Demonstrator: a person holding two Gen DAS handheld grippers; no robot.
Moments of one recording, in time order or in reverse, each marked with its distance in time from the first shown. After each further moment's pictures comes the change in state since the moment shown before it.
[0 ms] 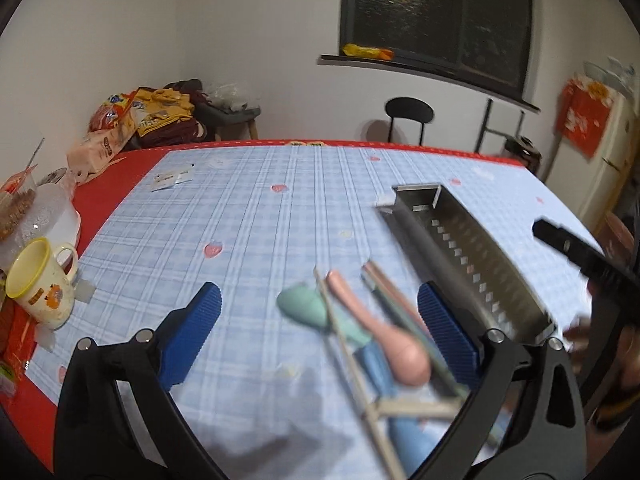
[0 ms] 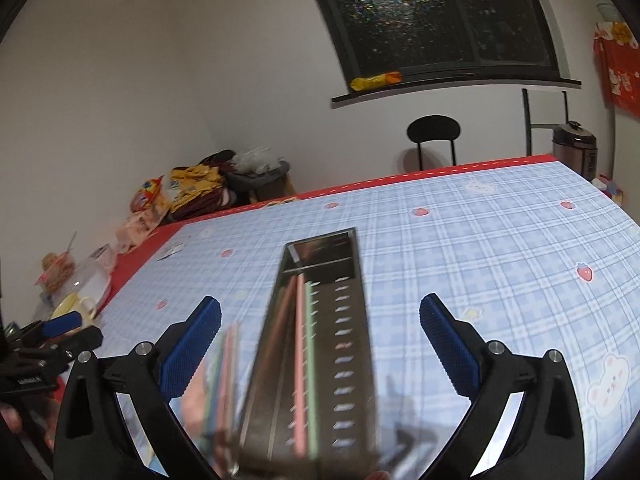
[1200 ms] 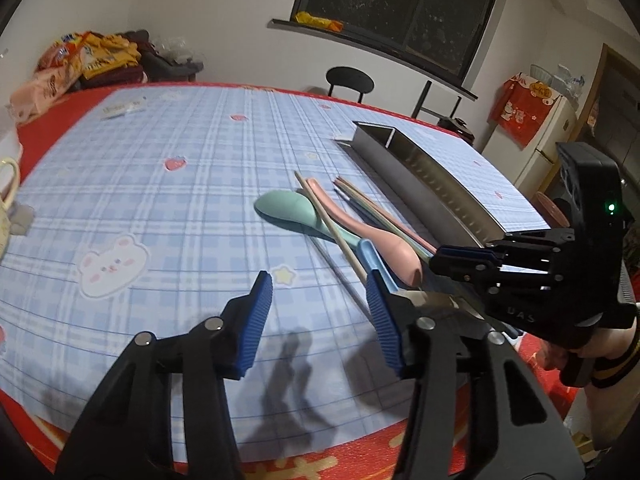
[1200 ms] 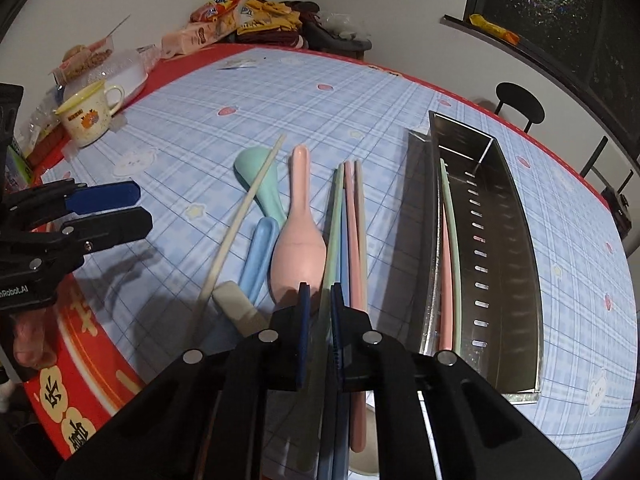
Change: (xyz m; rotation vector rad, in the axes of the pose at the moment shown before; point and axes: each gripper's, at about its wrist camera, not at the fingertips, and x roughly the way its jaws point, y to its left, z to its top) left arm 0.017 0.054 -0.067 -0.038 0.103 -0.325; right arm 0.041 0.135 -0.078 -0.448 0.470 -0.040
